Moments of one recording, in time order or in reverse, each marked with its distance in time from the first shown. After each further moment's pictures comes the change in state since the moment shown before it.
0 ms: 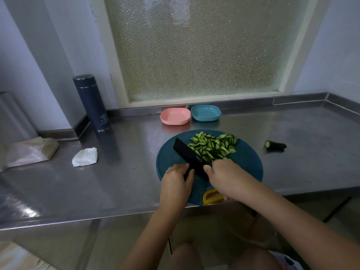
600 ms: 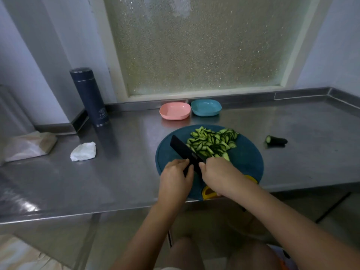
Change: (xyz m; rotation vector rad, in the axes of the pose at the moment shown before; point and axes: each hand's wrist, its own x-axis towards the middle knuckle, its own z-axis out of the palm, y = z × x) left_hand -0.001 -0.004 0.004 0.039 0.029 0.050; right_hand 0.010 -0.007 0.019 0.004 0.024 -0.014
